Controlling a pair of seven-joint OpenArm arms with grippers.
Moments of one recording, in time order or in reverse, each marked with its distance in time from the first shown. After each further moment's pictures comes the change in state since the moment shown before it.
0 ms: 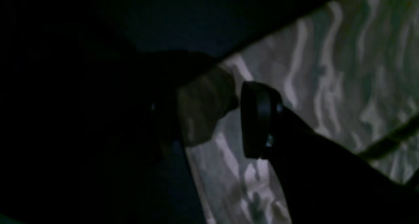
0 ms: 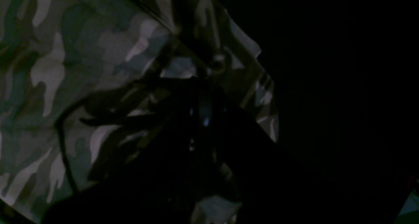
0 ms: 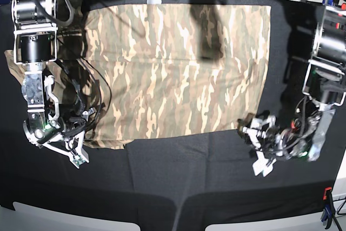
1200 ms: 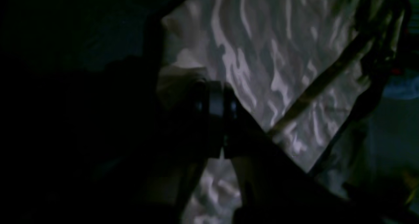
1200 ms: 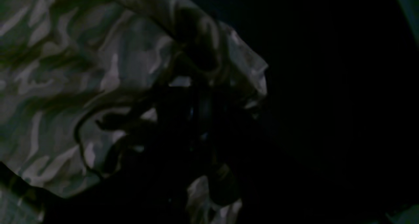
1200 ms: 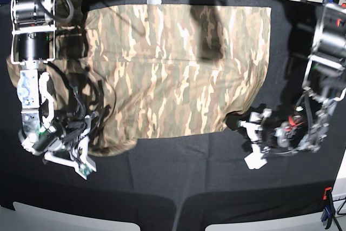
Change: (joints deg) left arm 3.5 -3.3 0.0 6.5 -20.9 -11.7 10.5; right arm -1.1 0.3 0.0 13.0 5.7 6.5 -4.7
